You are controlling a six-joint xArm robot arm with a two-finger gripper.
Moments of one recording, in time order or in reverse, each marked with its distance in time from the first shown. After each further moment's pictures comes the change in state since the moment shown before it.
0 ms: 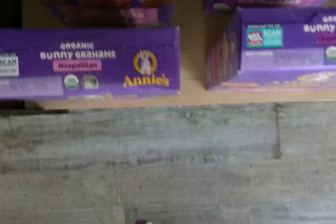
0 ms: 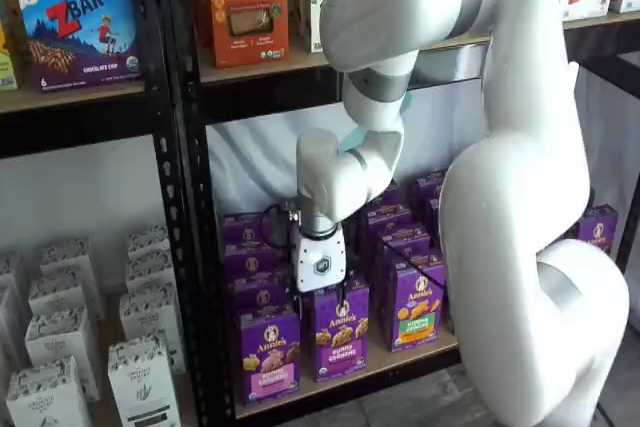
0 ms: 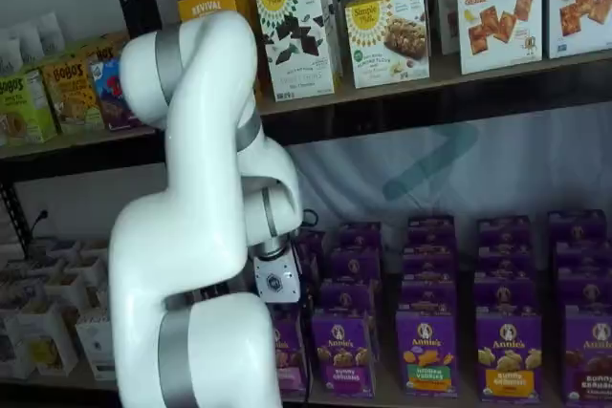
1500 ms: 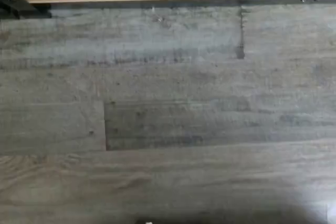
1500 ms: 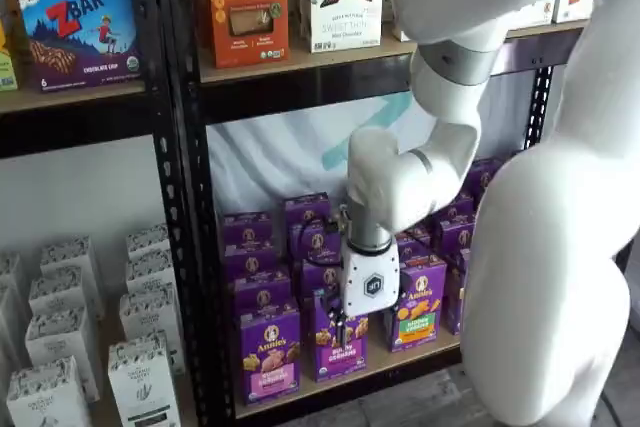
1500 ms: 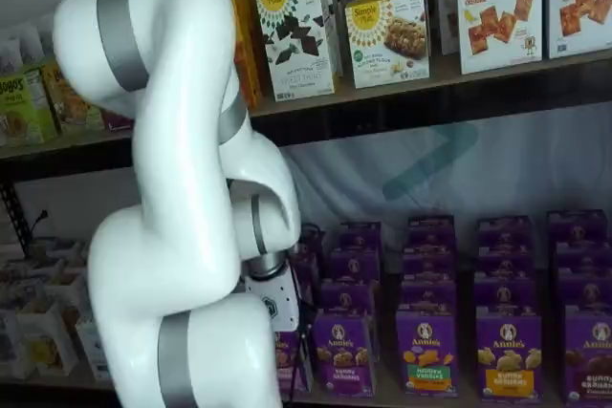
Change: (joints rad) arm -0.019 -0.495 0.533 0.083 0.006 -0.096
